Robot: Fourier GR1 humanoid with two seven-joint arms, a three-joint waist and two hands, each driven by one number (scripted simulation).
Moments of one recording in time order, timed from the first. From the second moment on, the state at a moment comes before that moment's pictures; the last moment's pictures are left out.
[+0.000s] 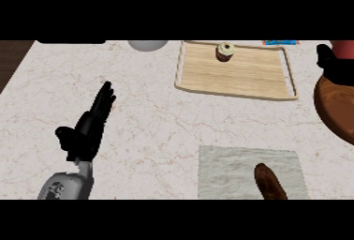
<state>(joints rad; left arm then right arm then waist) -0.15 0.11 -0.12 -1.54 0.00 0.13 0.08 -0.61 -0.55 -0.05 -1.90 0.56 -0.02 0.90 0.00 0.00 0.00</state>
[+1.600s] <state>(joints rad) -0.13 0.10 -0.09 -1.54 -0.01 0.09 0.06 -0.54 -0.70 -0.37 -0.78 0.51 -0.06 0.03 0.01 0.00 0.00</state>
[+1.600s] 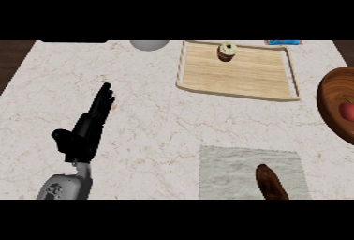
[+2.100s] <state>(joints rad) -0.13 0.09 -0.08 -1.54 -0.03 0.10 0.07 -0.56 -0.68 -0.51 -0.75 0.34 -0.10 -0.20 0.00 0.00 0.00</state>
